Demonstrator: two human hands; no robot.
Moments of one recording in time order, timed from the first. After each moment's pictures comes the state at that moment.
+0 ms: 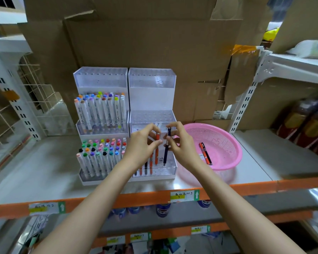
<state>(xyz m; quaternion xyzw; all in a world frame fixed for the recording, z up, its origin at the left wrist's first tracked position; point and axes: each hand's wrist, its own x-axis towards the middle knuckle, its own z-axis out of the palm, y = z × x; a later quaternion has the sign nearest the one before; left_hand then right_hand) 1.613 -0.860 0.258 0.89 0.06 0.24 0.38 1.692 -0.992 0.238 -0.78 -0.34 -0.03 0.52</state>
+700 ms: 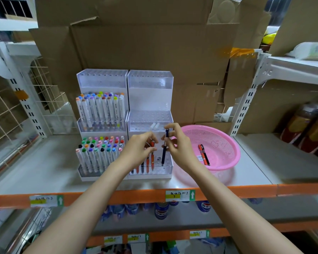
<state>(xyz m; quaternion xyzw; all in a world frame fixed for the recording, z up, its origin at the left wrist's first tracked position) 1.609 -0.861 0.245 0.93 0.05 0.19 0.30 1.697 -1.003 0.228 -0.76 -0.38 -0.04 0.52</state>
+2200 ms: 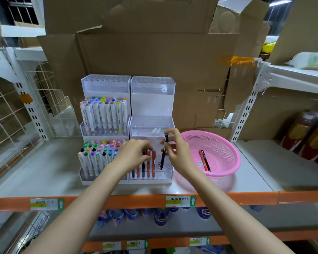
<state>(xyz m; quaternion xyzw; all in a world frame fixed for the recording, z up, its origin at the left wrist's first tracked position) 1.604 -0.845 0.248 0.97 0.09 0.14 0.17 1.694 -0.997 0.225 -0.76 -0.38 -0.05 0.52</state>
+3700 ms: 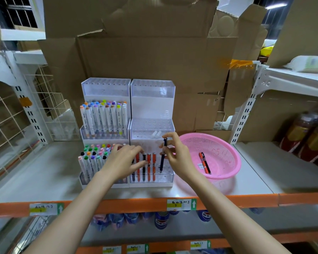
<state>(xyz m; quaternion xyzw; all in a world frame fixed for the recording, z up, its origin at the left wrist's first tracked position) 1.589 -0.820 0.233 0.99 0.05 0.12 0.03 1.694 -0.996 0.225 -0.76 -0.40 -0.05 0.51</state>
